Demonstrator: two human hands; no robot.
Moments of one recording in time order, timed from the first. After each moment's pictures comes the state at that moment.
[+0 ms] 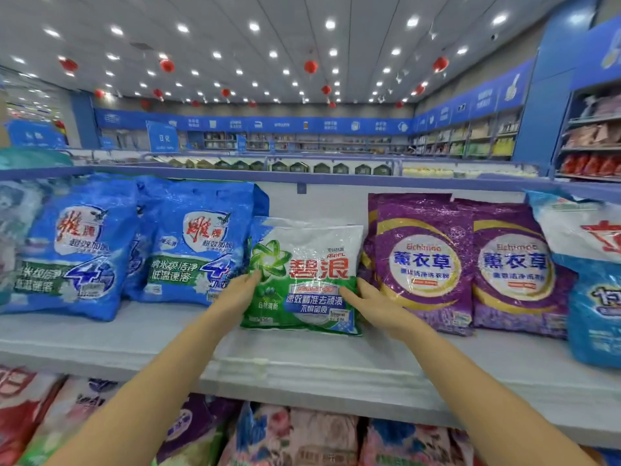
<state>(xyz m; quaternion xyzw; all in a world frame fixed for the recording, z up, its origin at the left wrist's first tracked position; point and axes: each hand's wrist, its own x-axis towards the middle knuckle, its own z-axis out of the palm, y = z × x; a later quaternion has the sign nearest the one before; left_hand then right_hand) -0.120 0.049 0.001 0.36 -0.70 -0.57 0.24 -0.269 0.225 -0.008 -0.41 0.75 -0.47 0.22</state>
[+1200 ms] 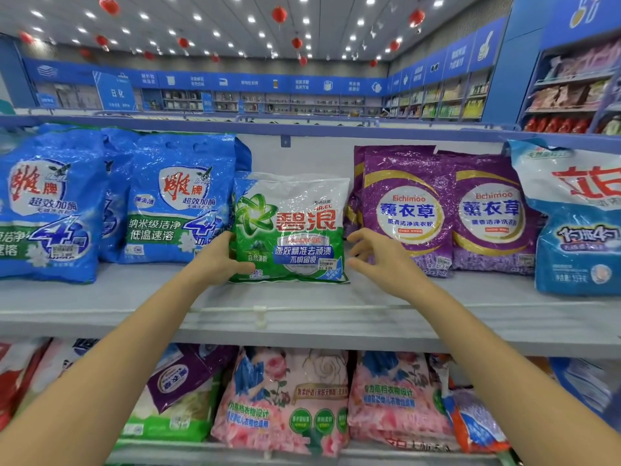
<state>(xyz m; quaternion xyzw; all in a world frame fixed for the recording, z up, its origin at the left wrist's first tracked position) -0.101 0.018 -0.018 0.28 -0.85 -0.41 0.16 -0.235 0.267 -0.005 -0.45 0.83 -0.34 -0.06</state>
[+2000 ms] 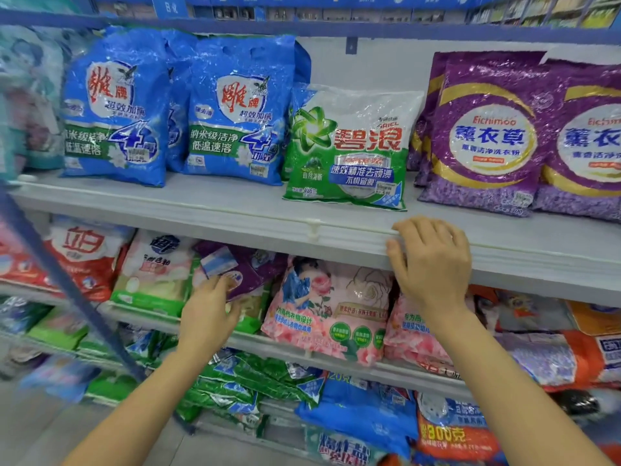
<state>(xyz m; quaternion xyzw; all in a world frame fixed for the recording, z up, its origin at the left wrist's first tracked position) 0.050 0.058 -0.190 0.34 -0.90 -0.07 0.26 -0.174 0.274 -0.099 -0.42 0.78 -0.20 -0.42</state>
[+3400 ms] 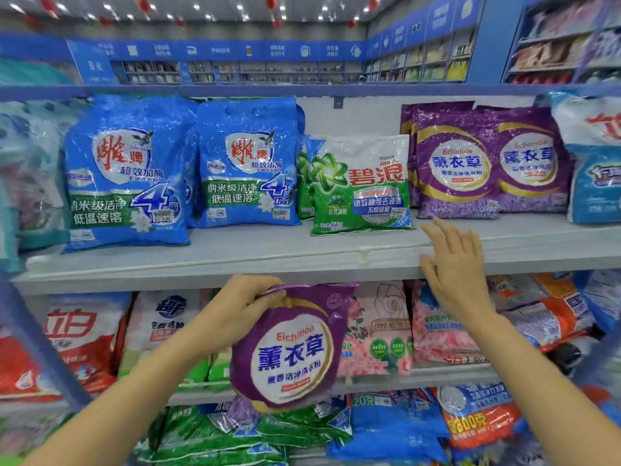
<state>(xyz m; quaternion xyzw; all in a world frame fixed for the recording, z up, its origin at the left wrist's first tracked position) 0.085 0.002 -0.062 -0.01 -0.92 -0.36 0.15 -0.125 0.262 -0.088 -0.31 0.87 -0.18 -0.35</state>
